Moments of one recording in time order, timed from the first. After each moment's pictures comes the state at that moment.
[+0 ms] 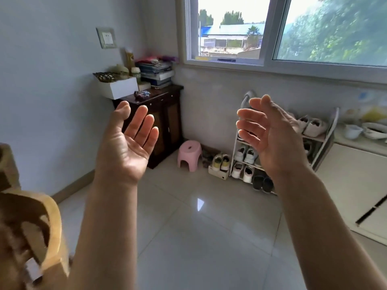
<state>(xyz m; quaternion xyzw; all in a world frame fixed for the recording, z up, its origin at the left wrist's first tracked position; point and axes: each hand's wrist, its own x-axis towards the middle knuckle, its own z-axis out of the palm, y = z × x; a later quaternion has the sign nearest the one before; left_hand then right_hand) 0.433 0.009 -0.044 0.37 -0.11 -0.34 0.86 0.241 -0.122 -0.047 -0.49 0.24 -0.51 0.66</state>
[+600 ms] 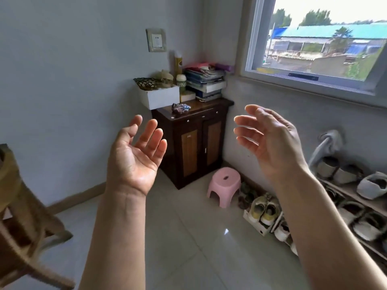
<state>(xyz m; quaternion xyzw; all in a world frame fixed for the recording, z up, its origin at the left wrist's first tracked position) 0.641 -0.290 -0.054 0.35 -0.03 -0.22 0.91 0.514 -0.473 -0.038 -0.54 0.17 -0.38 0.74</state>
